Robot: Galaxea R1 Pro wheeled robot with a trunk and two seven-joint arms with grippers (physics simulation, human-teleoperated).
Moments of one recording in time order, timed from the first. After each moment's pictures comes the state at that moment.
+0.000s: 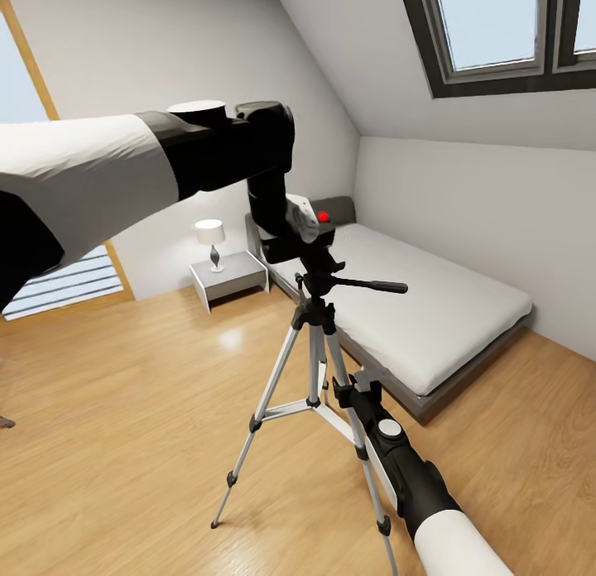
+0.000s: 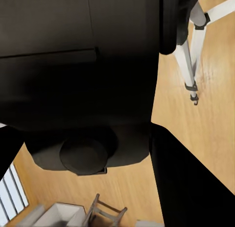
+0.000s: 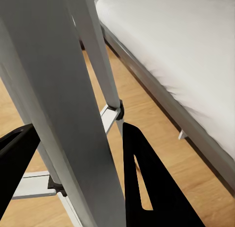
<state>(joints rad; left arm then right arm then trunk) -2.09 -0.11 -1.69 -0.60 0.24 1.00 -1.28 -0.58 0.13 0.08 -0.84 0.12 0.02 0.00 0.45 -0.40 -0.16</state>
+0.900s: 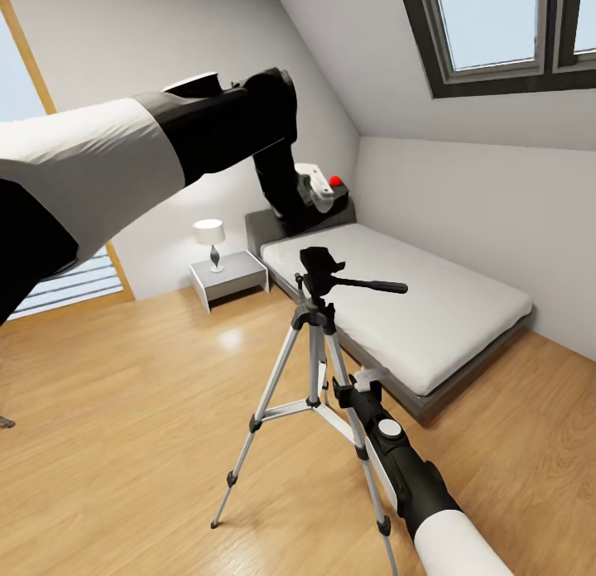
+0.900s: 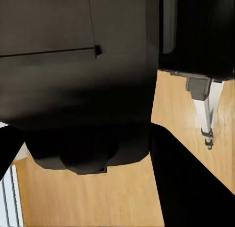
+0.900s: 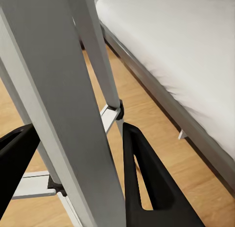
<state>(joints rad) -2.09 -0.15 -1.49 -0.53 0.24 1.00 -1.09 -0.58 0.13 0.08 -0.84 0.12 0.02 0.00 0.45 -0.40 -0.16</state>
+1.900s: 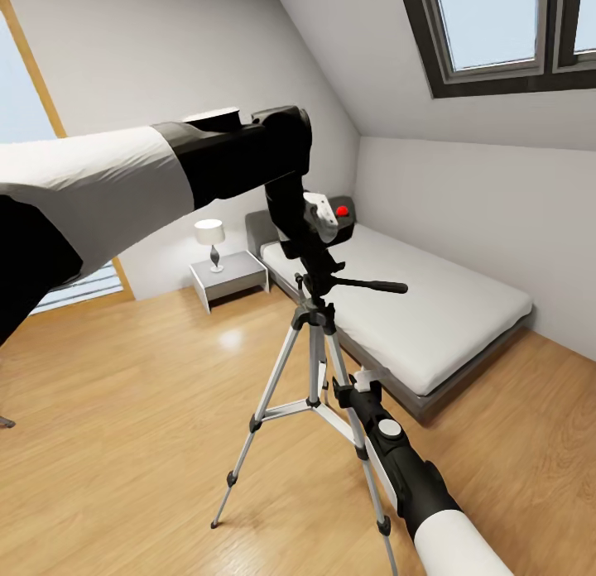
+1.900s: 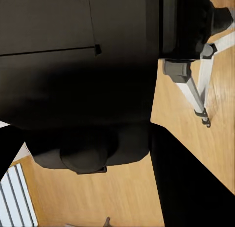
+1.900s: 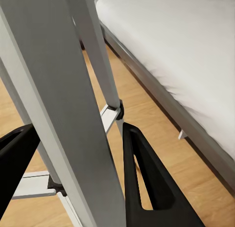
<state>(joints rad) -2.06 -0.15 -1.59 -0.62 0.25 1.01 -1.13 -0.58 0.13 0.08 -0.84 0.12 0.02 0.00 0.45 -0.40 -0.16</state>
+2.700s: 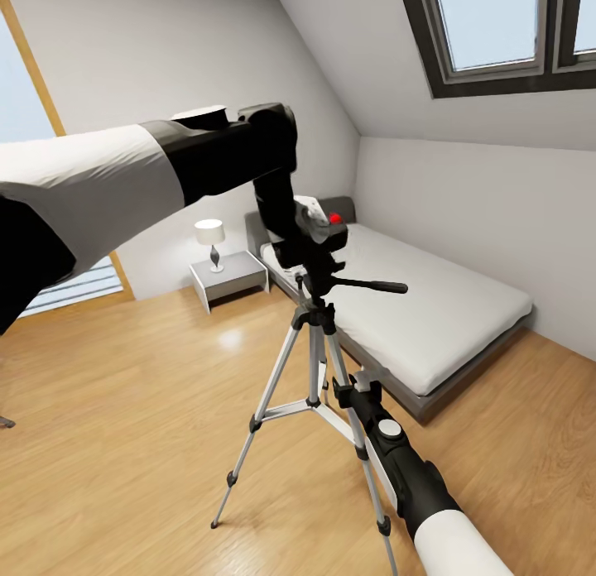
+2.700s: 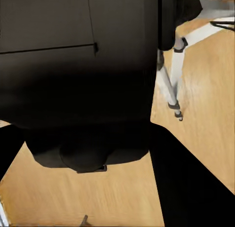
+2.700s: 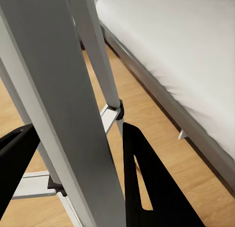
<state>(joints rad) -2.06 -0.12 -1.58 -0.60 0.22 0.99 -1.28 -0.58 0.13 0.08 -0.84 0.12 0.02 0.00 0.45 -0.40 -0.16</state>
